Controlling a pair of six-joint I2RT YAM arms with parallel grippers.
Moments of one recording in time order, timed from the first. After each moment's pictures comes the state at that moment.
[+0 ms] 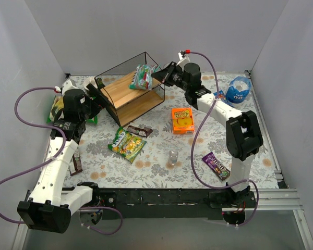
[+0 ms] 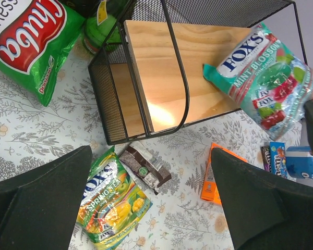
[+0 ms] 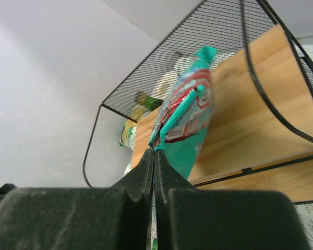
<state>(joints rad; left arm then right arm) -0.13 1.03 1.12 -0.54 -0.15 -0.71 0.50 1.90 1.51 0.38 -0.35 0.88</state>
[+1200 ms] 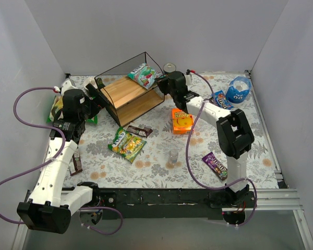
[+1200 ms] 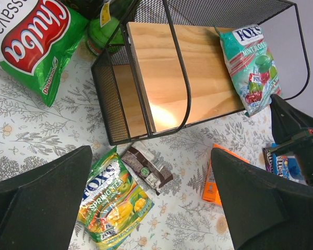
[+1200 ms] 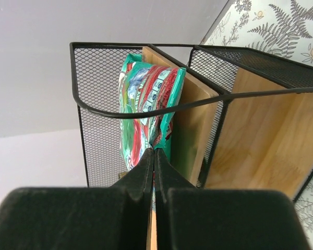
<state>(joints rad) -0.13 1.03 1.13 -0.55 -0.16 -0.71 0.60 1.98 1.52 0.16 0.24 1.45</state>
